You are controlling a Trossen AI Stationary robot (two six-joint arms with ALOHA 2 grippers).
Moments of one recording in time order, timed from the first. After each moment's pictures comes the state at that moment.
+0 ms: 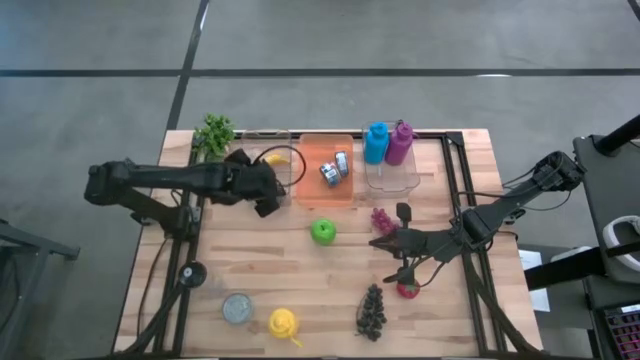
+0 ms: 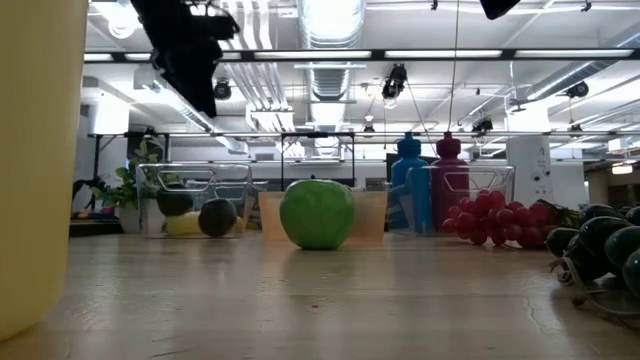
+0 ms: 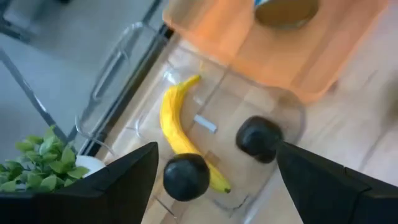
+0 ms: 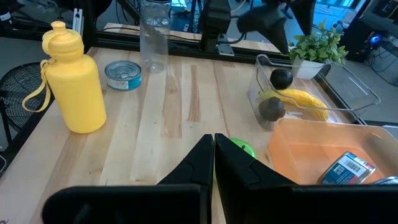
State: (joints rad) left arm 0.03 1.33 1.14 -1.03 -0.61 -0.38; right arm 0.54 1.14 0.82 -0.14 0.58 0.16
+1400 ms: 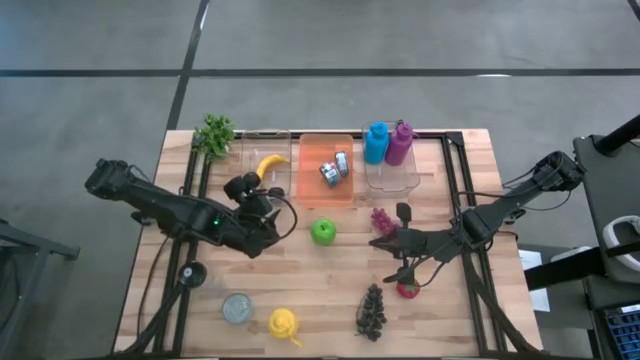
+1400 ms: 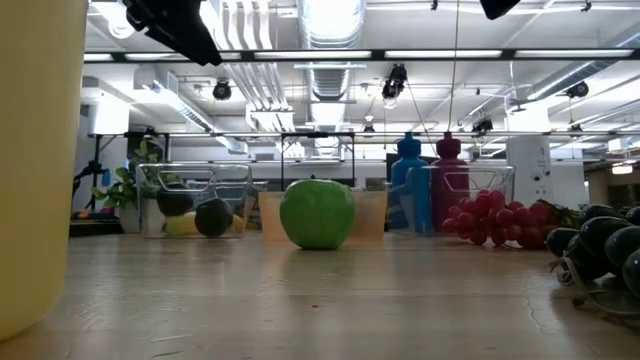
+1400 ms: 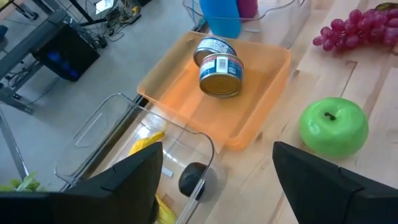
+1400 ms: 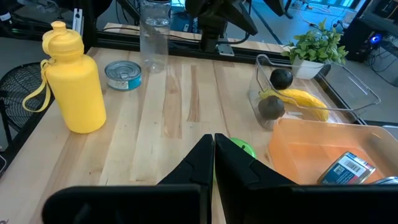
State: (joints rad) left arm -0.38 1.33 1.14 -0.96 -0.90 -0.63; right arm 0.54 1.14 0.82 -0.14 0.58 0.16
